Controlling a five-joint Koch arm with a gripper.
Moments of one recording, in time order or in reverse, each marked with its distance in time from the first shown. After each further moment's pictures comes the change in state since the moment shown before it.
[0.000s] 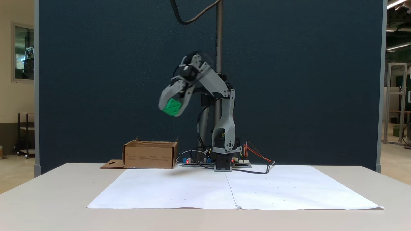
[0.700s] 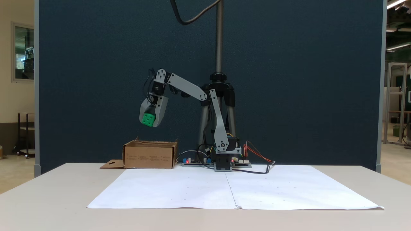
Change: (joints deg) arm 41.8 -19.3 -10.2 1.5 -0.5
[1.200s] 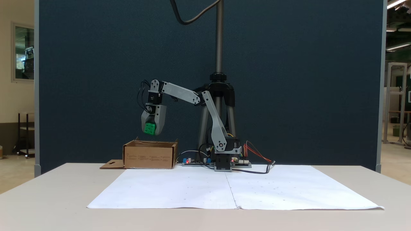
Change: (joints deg) arm 8.9 -6.8 0.1 -0.5 -5.3
